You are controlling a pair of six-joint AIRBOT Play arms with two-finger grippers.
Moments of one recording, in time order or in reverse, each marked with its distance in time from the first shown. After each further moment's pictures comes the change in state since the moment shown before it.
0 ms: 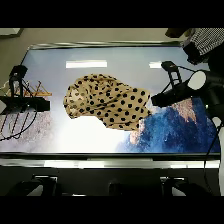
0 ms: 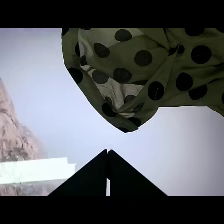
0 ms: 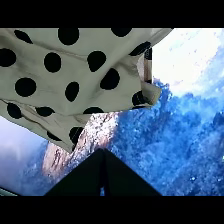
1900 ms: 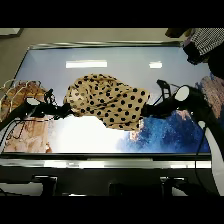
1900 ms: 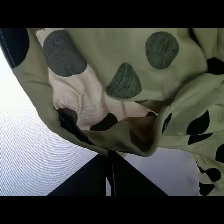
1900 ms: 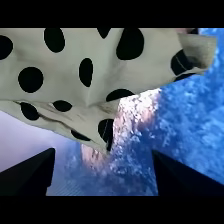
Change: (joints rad) left arm 0.147 -0.604 -0.046 -0.659 0.165 0.163; right arm 0.000 -0.078 -0.250 0.178 -0.164 0.163
